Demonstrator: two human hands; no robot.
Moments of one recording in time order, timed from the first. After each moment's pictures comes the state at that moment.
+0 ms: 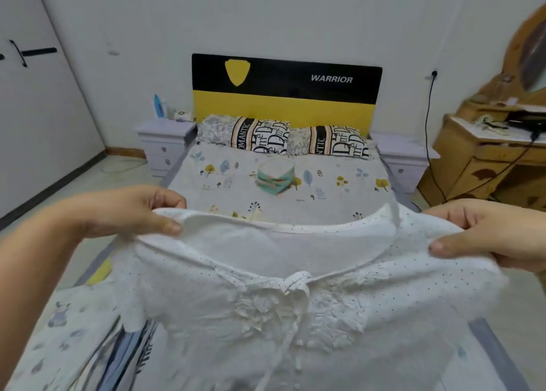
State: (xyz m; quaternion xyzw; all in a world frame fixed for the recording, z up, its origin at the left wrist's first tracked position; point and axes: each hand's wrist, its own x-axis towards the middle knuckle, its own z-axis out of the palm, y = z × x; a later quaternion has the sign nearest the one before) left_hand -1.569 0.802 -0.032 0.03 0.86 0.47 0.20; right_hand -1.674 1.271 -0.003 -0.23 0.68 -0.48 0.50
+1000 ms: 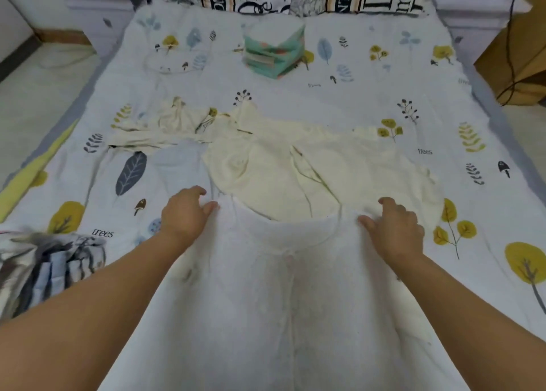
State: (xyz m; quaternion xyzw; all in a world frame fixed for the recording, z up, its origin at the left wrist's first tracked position) left_hand -1.759 0.824 -0.490 -0.24 0.94 0.22 0.00; right_hand -1.815 1.163 -0.468 0.06 0.99 -0.12 0.09
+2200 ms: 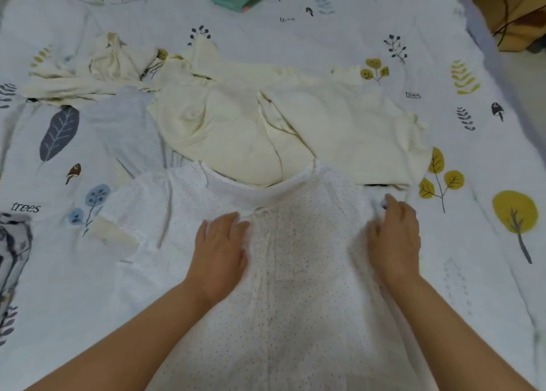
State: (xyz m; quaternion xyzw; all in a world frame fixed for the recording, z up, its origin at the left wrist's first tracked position) left_hand -1.683 0.957 -0.553 0.00 0.98 0.18 0.08; right_hand -1.756 1.212 -0.535 0.13 0.96 -0.22 0.05
